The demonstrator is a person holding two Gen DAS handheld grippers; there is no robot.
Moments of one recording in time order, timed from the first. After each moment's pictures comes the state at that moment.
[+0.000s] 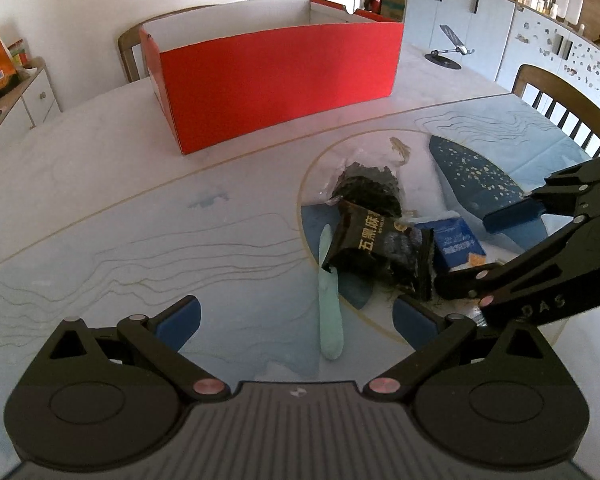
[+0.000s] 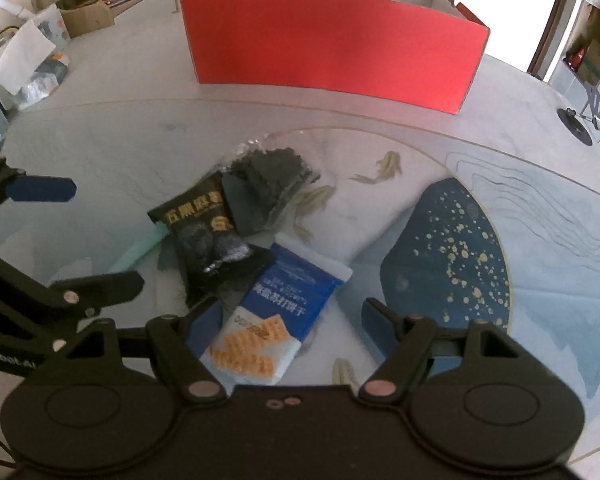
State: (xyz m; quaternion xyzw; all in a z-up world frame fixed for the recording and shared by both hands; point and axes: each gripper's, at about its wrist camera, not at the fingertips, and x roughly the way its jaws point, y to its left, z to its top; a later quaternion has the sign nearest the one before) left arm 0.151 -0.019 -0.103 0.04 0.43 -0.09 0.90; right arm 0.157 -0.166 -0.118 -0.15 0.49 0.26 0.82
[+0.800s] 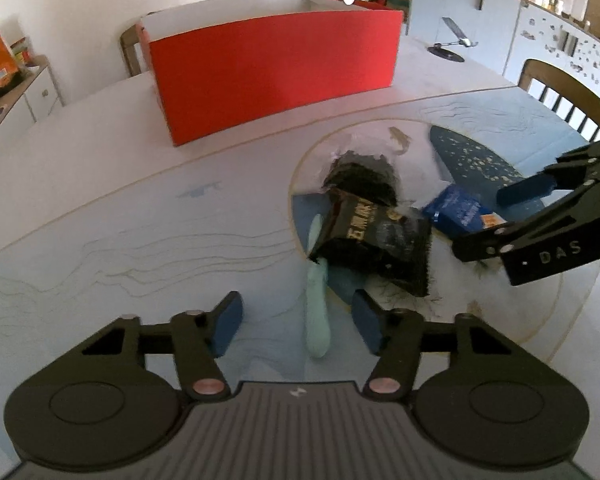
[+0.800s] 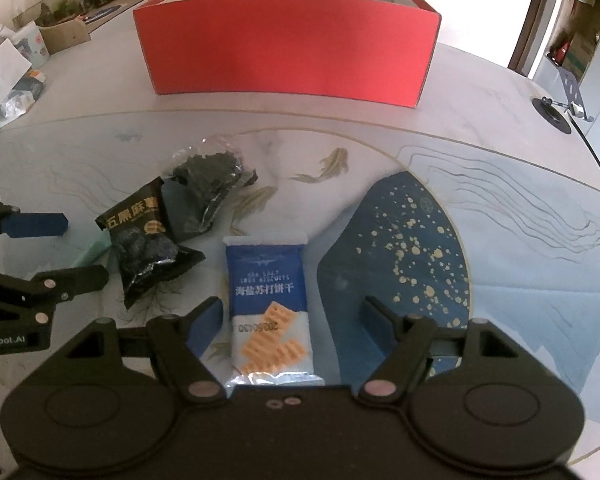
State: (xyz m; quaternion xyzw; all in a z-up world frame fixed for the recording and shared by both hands) left arm 0.151 -0.034 -0.114 0.05 0.44 -0.08 0.89; right arm 0.171 -0.199 -0.122 -0.14 0.48 0.25 0.83
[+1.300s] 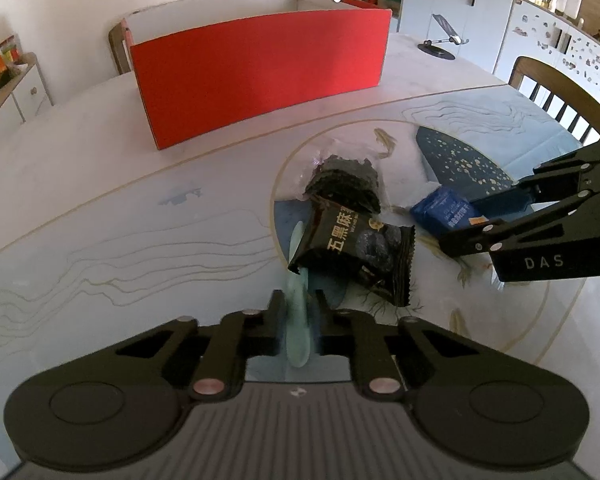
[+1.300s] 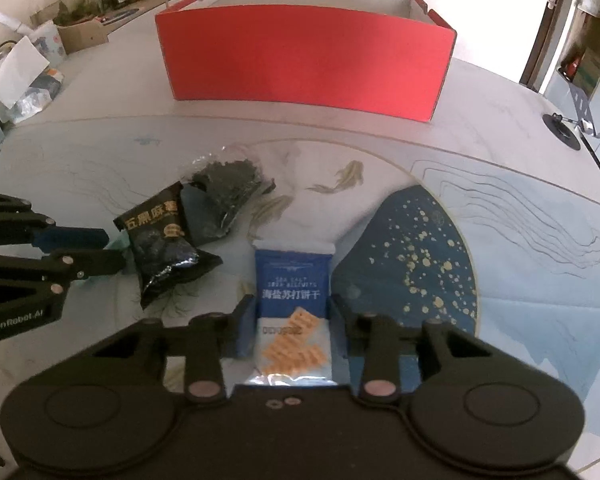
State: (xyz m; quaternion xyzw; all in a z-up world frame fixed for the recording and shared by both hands) left arm 0.160 -0.040 -0.110 0.04 0.45 -0.09 0.89; right arm 0.167 -0.195 -0.116 -0.14 0.46 0.27 0.83
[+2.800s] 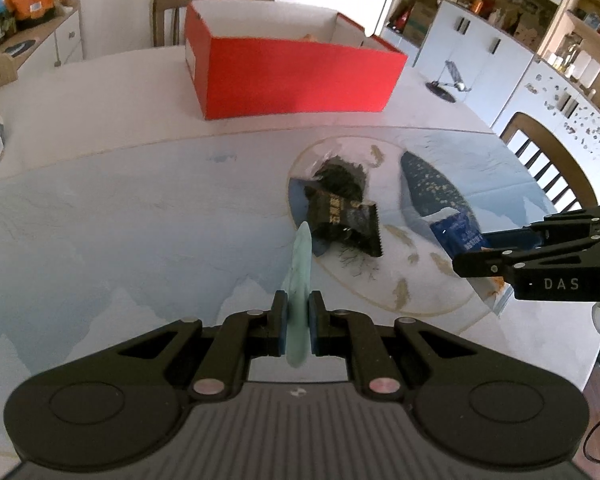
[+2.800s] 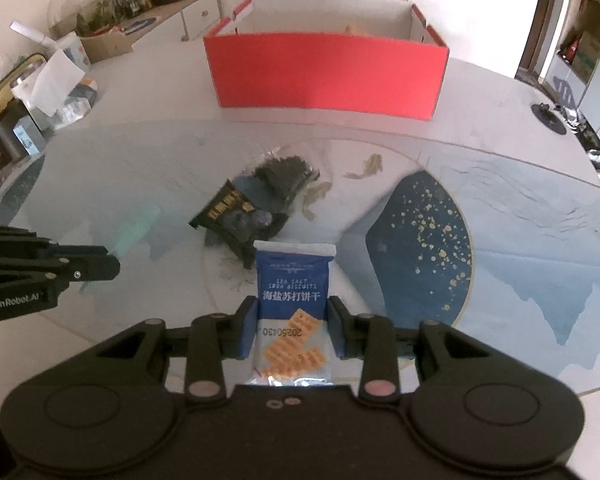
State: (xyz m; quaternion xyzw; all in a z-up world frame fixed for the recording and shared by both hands) left arm 0.090 0.000 -0.061 -0.07 0.45 -0.08 0.89; right arm 0.109 -0.200 -0.060 -0.11 0.48 0.27 0.83
